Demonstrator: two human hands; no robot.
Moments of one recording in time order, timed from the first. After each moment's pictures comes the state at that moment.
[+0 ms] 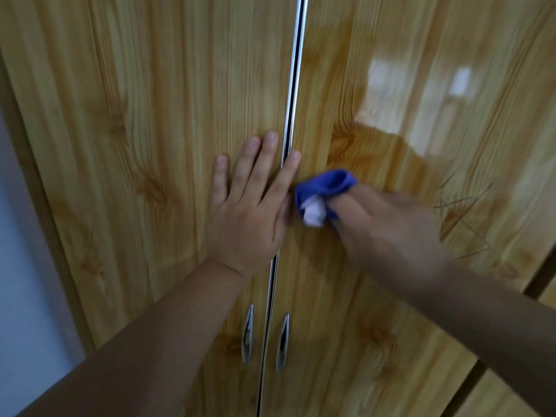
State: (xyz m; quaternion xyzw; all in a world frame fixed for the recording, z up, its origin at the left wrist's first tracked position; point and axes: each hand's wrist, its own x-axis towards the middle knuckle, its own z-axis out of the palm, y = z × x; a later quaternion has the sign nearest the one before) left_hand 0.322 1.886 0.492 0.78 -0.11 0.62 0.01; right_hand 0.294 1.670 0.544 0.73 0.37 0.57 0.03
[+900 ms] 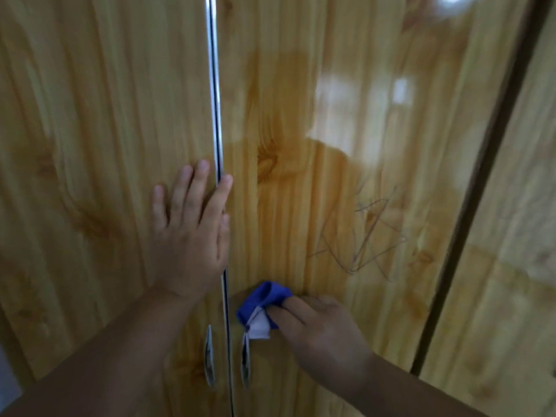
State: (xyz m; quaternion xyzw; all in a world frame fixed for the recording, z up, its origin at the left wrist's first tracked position) left_hand 0.321 1.883 0.491 0.78 -0.09 0.62 0.00; right_hand 0.269 1.648 0.421 0.81 0.40 0.44 -0.03
